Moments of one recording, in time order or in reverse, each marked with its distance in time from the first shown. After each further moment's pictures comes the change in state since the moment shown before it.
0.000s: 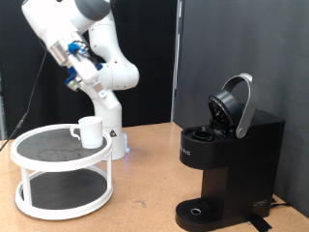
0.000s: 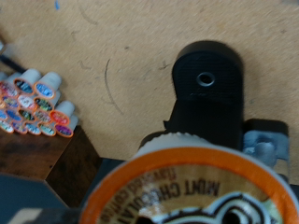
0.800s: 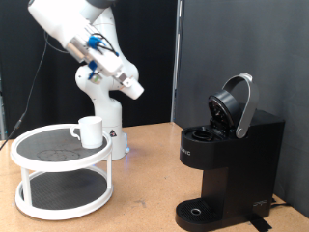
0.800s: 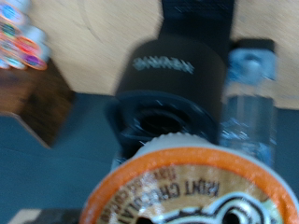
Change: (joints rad) arm 0.070 0.104 -0.011 0.144 0.145 -0.244 0.006
